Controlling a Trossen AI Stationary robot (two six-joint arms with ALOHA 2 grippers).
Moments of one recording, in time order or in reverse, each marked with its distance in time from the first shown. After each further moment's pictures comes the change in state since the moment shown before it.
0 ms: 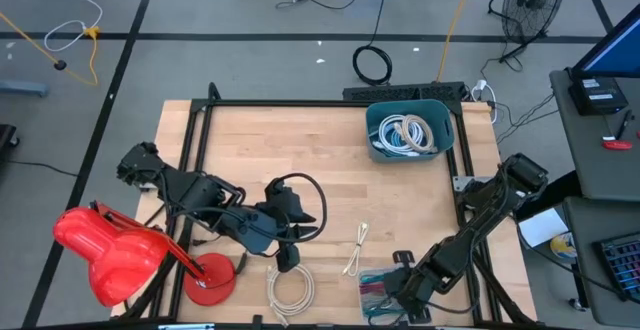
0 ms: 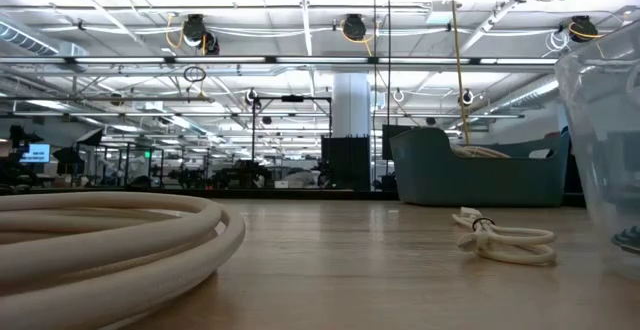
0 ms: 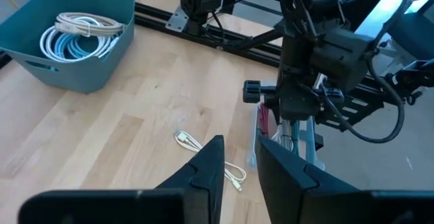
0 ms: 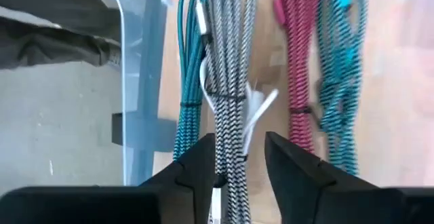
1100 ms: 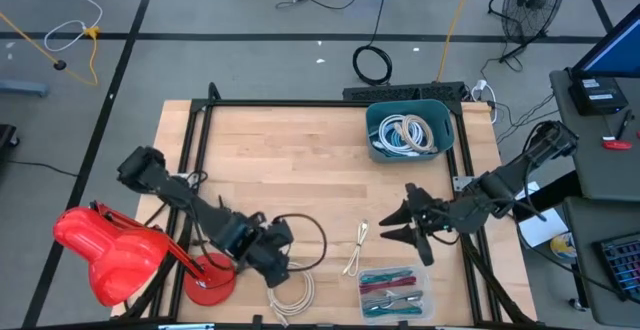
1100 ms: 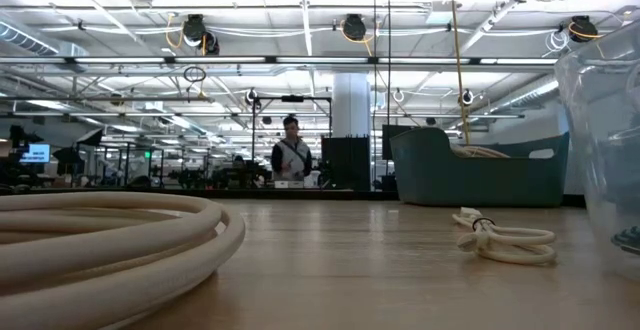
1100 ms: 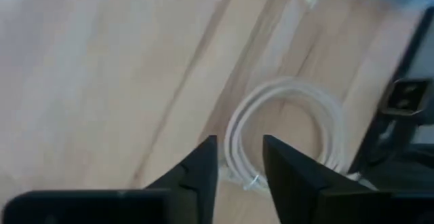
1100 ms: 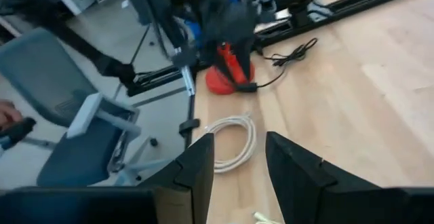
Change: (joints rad) left arm -0.062 0.016 -0.463 -0.086 0.280 -0.398; right arm -0.196 -0.589 0.001 0.143 0.452 -0.108
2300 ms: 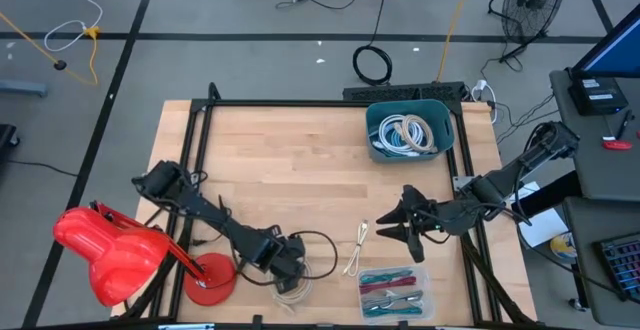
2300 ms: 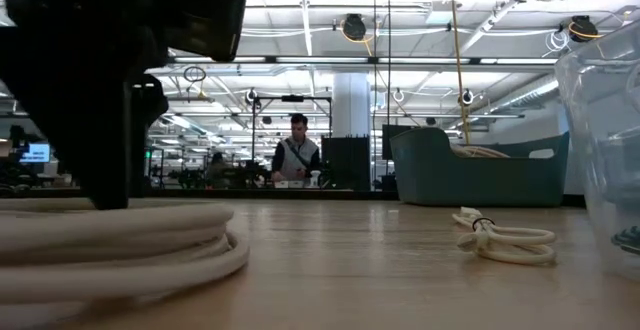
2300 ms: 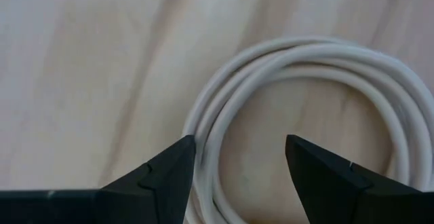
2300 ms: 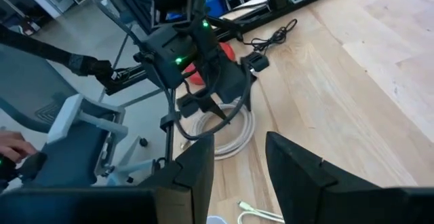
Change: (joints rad) left arm 0.024 0.212 -0.218 0.355 0.076 0.119; right arm -0.024 -0.007 -0.115 0.056 0.016 0.066
